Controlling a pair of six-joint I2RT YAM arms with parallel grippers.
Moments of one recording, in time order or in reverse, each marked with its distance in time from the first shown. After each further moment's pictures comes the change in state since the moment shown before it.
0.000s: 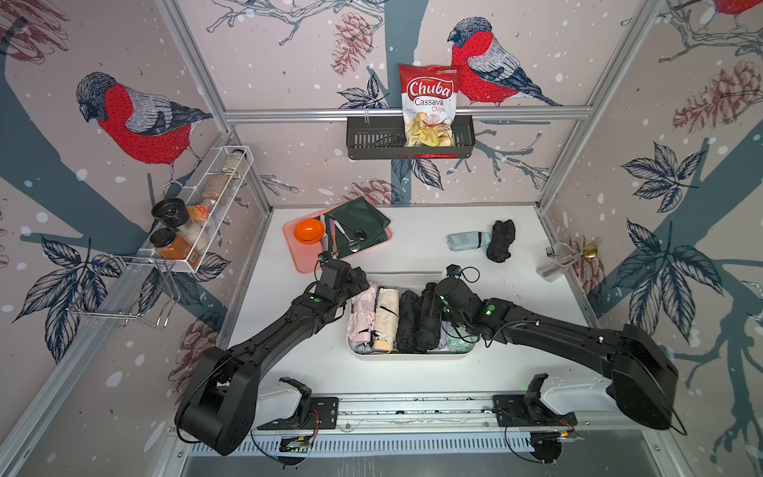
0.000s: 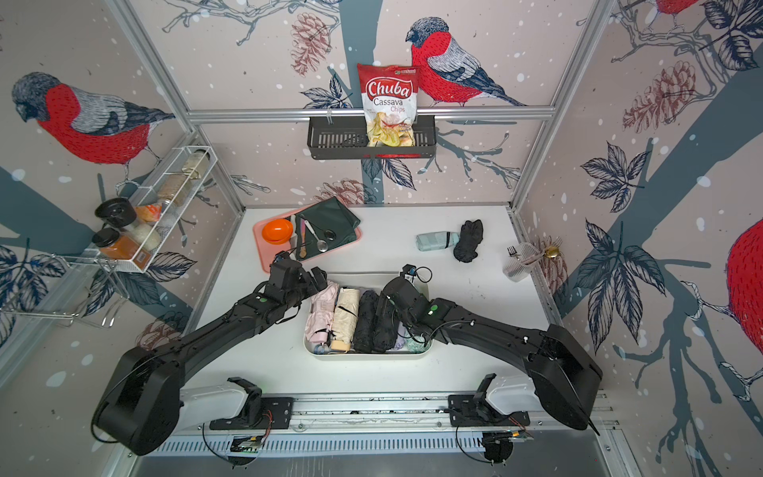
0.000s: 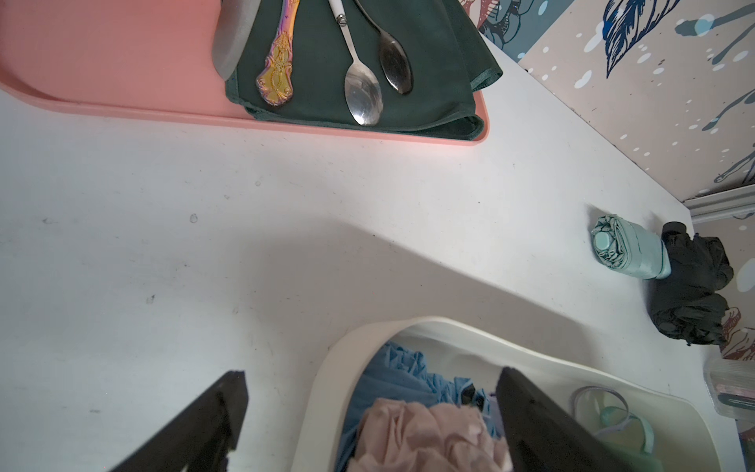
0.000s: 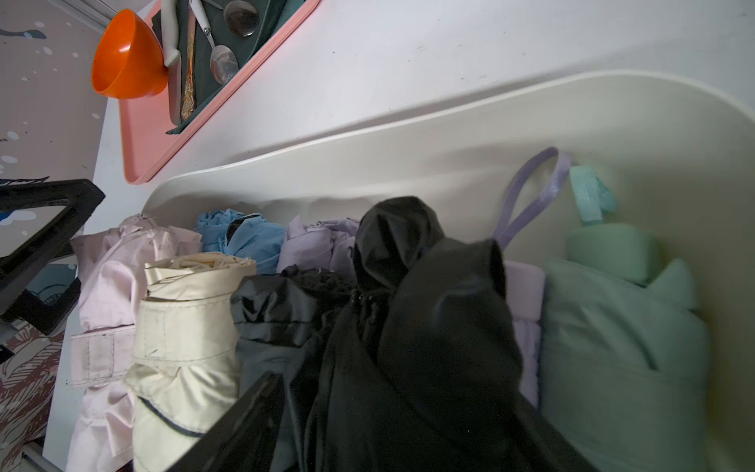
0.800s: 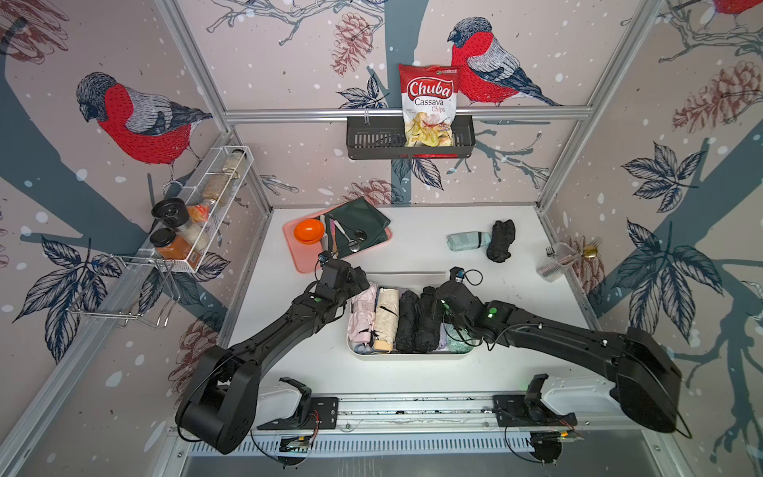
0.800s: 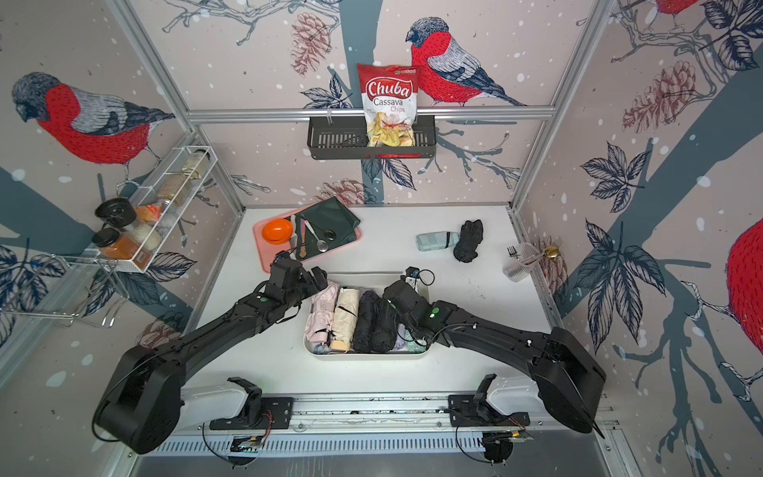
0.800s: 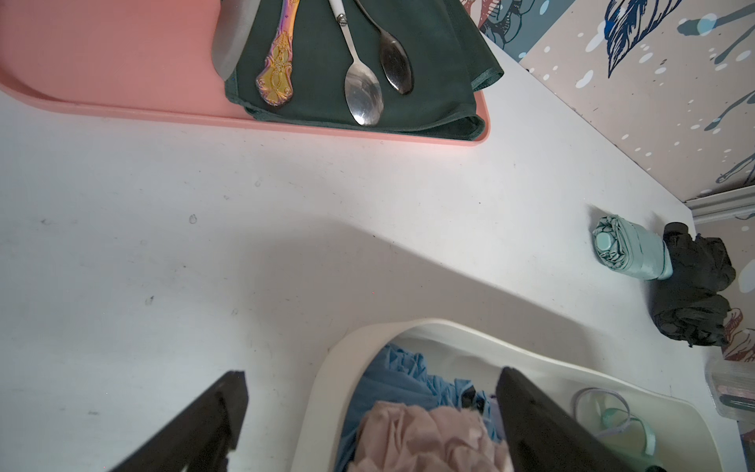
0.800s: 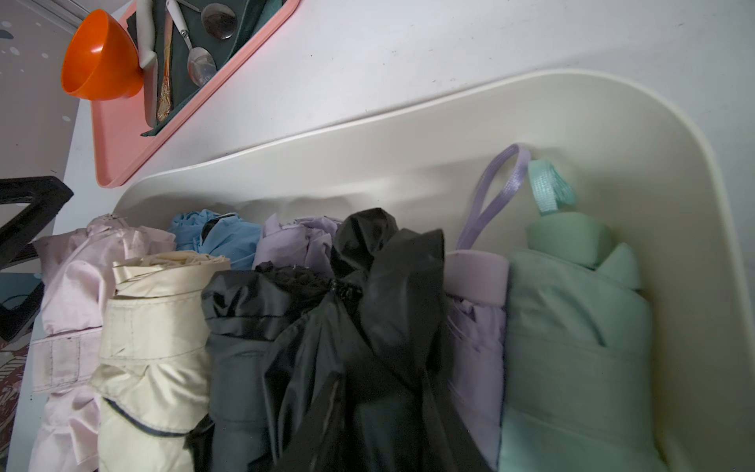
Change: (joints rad) left arm 0.000 0.009 0.004 0.001 0.000 0.000; right arm 0.017 -0.010 -0.025 -0.021 0.041 0.012
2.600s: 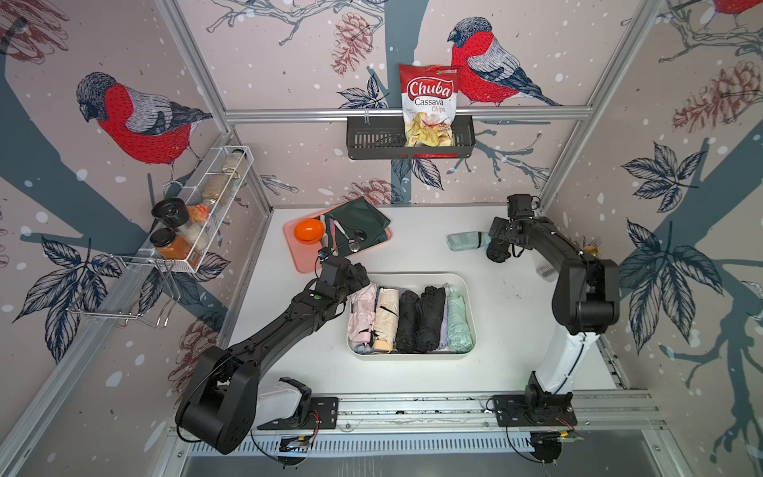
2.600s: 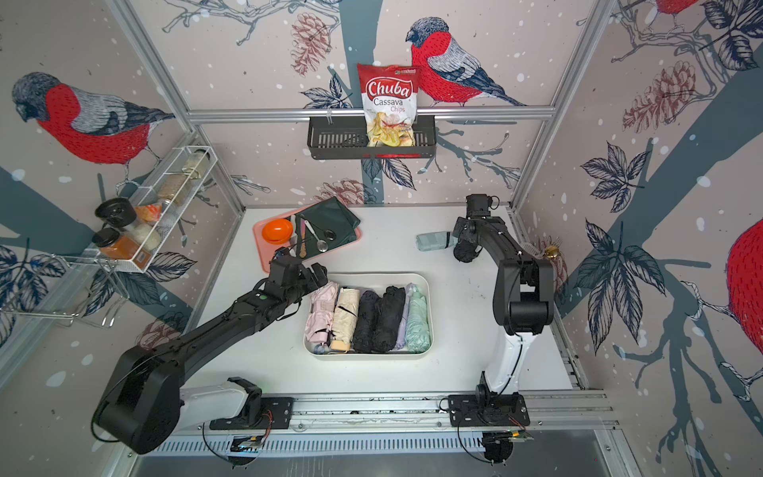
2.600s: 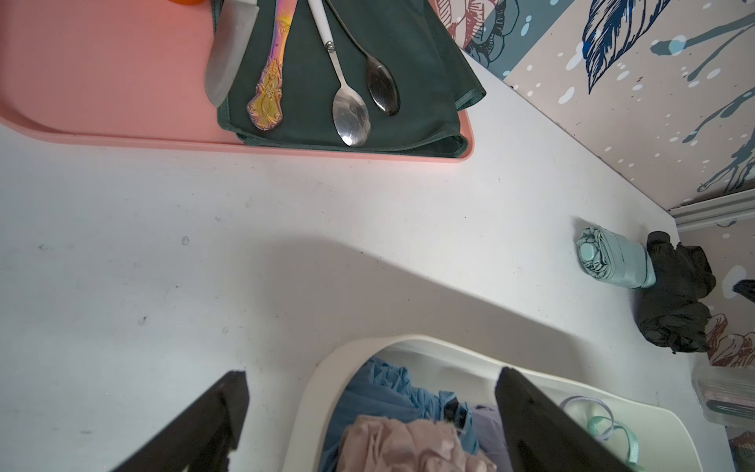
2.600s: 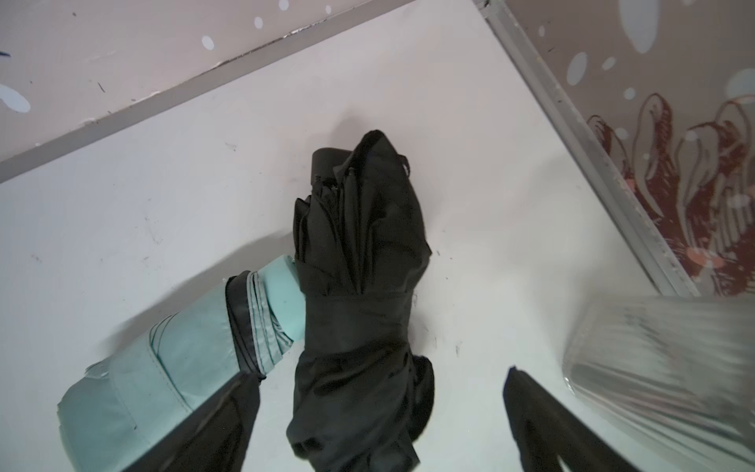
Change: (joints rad) left arm 0.000 -0.005 0.027 0.003 -0.008 0.010; right arm -0.896 0.650 0.780 -0.203 -0.037 -0.560
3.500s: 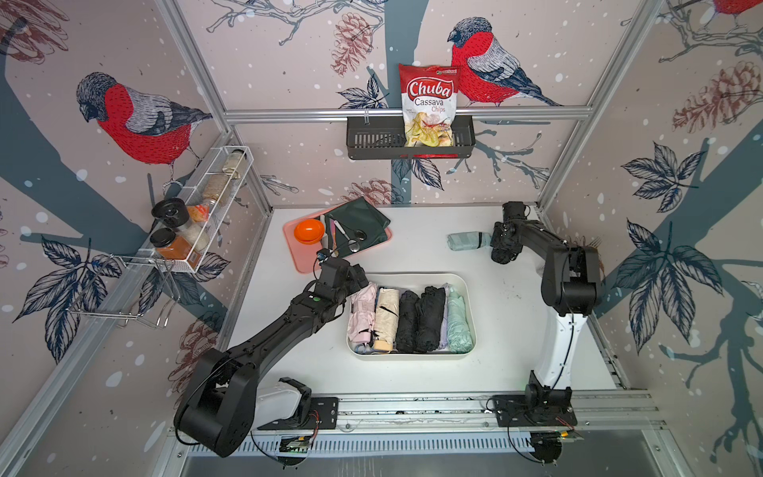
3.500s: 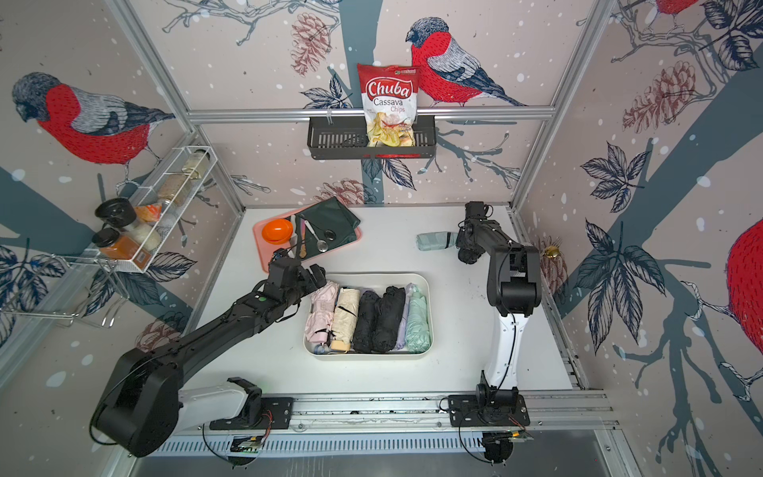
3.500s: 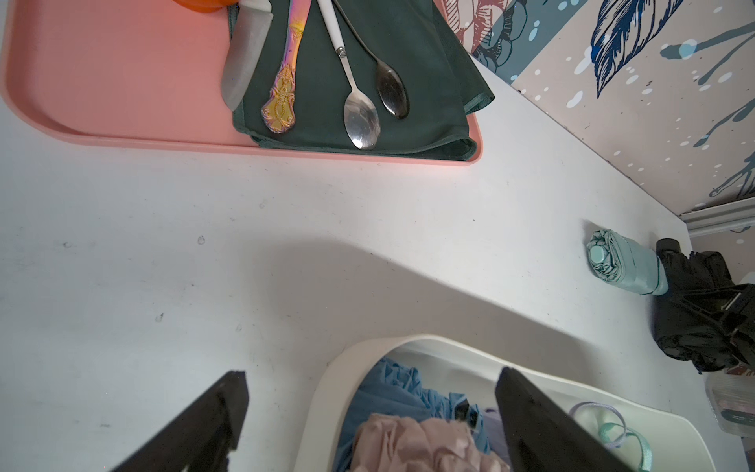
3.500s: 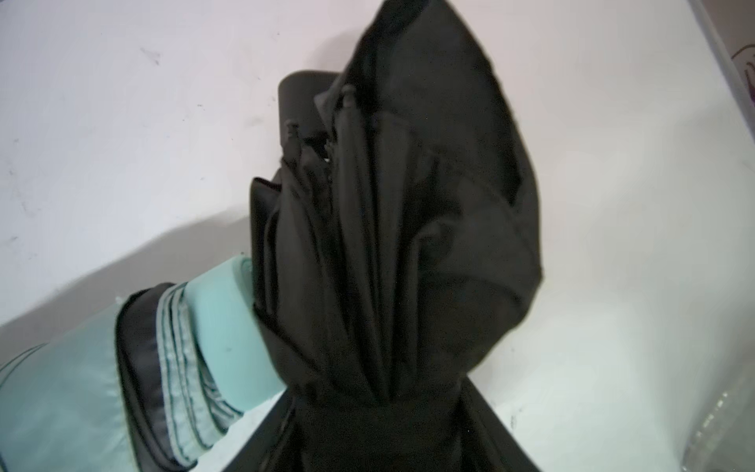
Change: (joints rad) left arm 0.000 -0.012 -0.015 -0.002 -0.023 0.000; right arm -0.033 0.165 0.033 0.017 -0.078 -0.046
